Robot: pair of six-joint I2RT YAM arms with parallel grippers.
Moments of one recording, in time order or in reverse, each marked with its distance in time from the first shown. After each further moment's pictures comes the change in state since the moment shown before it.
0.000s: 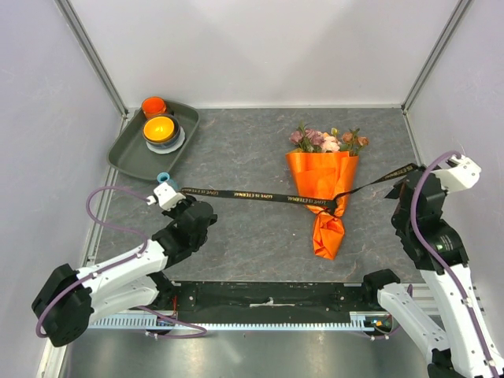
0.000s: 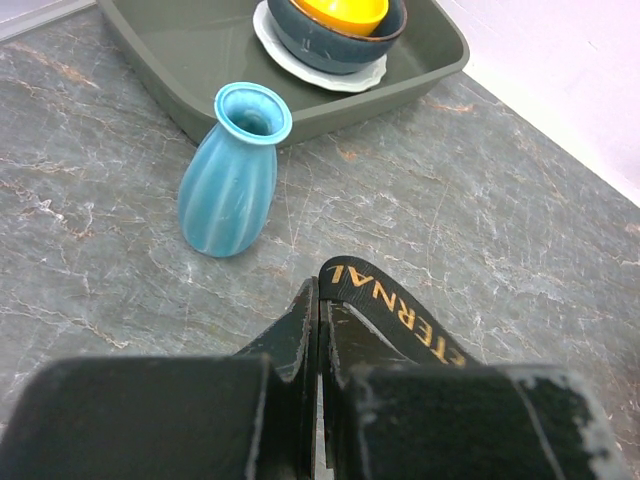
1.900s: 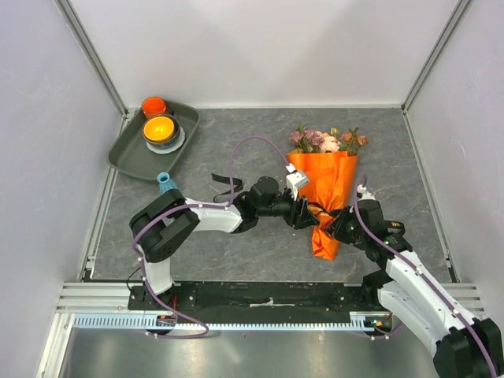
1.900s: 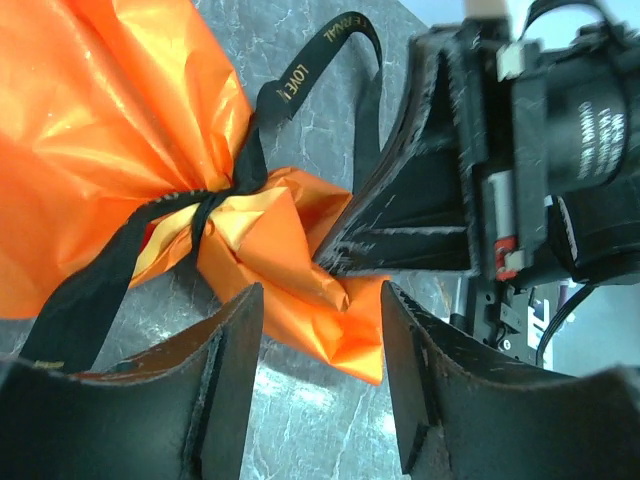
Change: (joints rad) left arm -0.148 0.875 0.533 0.552 1.677 0.451; right arm 0.060 0.032 -0.628 0.228 -0.941 0.097
